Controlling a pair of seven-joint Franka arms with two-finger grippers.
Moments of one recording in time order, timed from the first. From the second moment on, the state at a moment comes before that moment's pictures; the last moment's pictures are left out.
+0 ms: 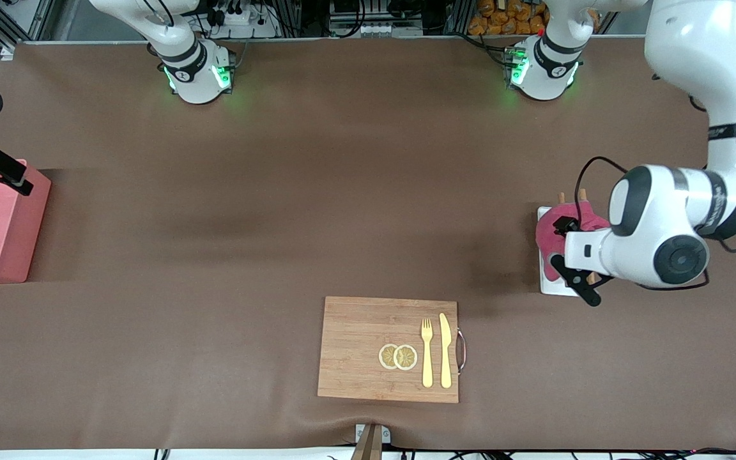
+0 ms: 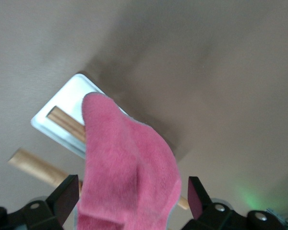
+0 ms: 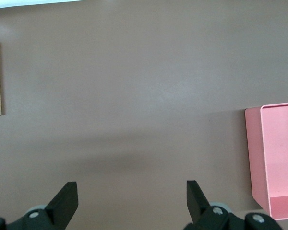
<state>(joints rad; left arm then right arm) -0.14 0.55 0.00 -1.52 0.00 1.69 0.70 0.01 -0.01 -0.12 -1.60 0.01 1.68 -0.03</state>
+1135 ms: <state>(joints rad) -0.13 0.64 0.00 -1.49 0.00 1.68 0.71 0.01 0.01 -0.12 -1.60 0.02 1.68 -0.03</state>
